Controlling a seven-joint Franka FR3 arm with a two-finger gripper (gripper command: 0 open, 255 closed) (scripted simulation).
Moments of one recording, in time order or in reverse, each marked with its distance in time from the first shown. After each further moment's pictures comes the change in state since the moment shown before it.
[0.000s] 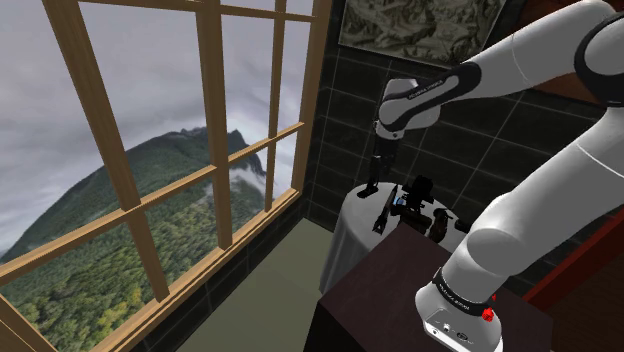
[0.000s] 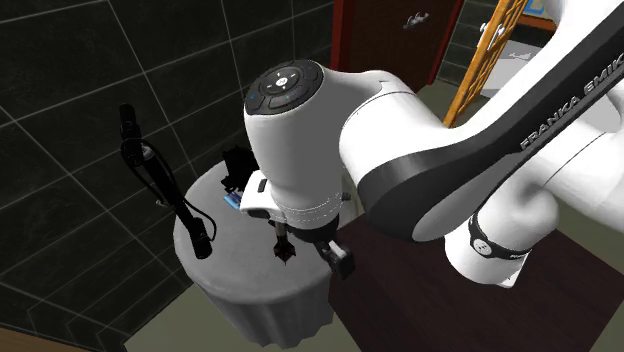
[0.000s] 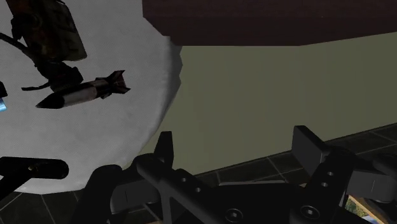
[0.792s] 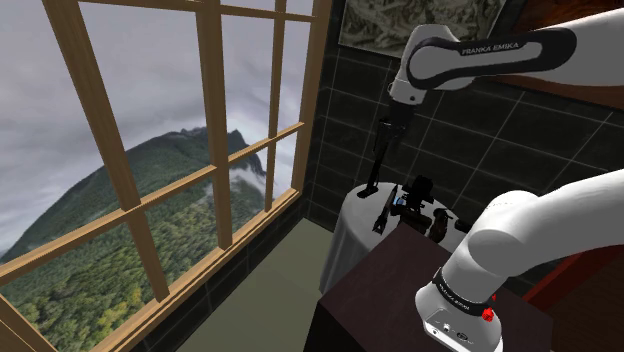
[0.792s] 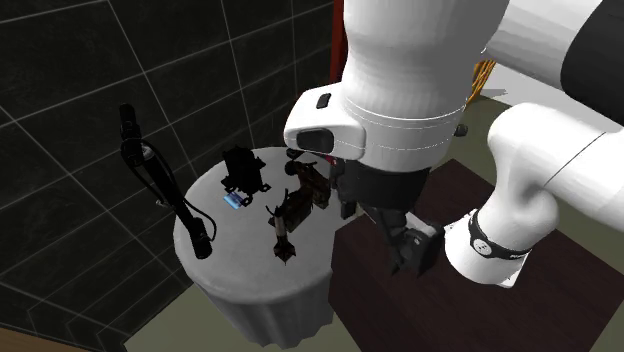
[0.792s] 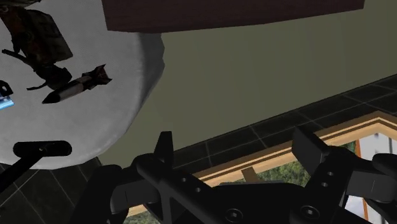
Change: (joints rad) arm 0.020 -0.387 0.136 0.024 0.056 -0.311 0.208
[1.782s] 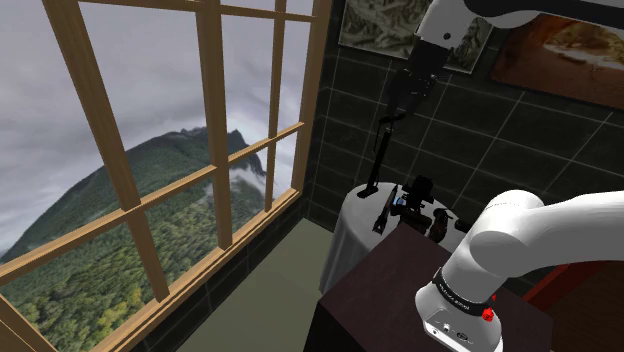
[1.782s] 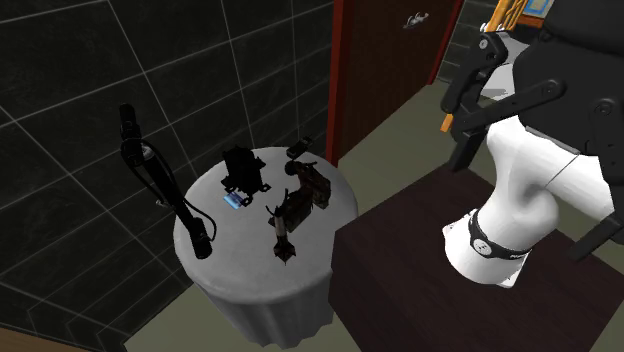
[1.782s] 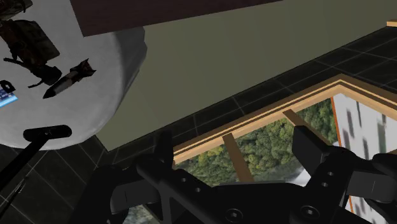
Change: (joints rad) arm 0.030 -0.211 0.153 0.208 0.116 -0.298 0.229
